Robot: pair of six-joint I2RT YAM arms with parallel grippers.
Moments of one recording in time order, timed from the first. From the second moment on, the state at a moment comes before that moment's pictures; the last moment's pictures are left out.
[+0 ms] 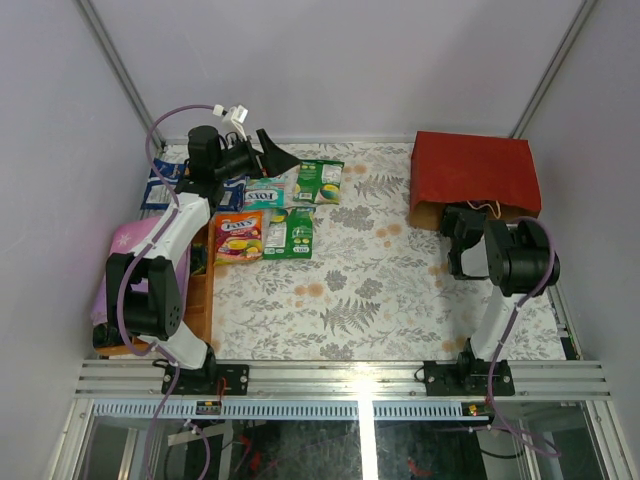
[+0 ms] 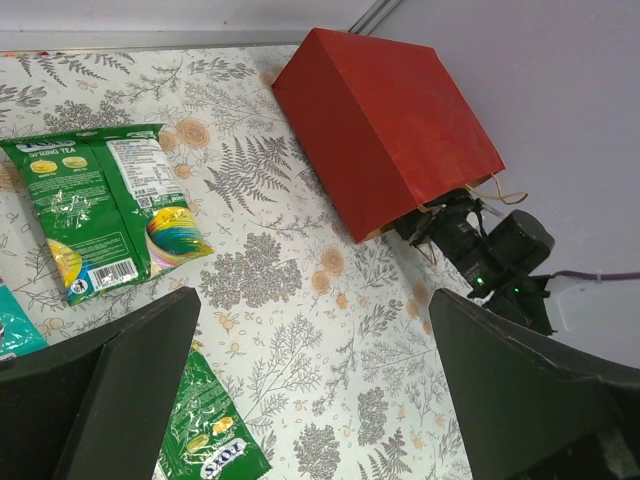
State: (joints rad) left arm -0.10 1.60 1.25 0.16 0.74 -0.54; right arm -0.02 1.90 0.56 1.00 0.23 1.59
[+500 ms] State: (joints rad) left arm -0.10 1.60 1.25 0.11 0.74 -0.52; right arm -0.03 2.11 0.77 0.97 0.31 1.63
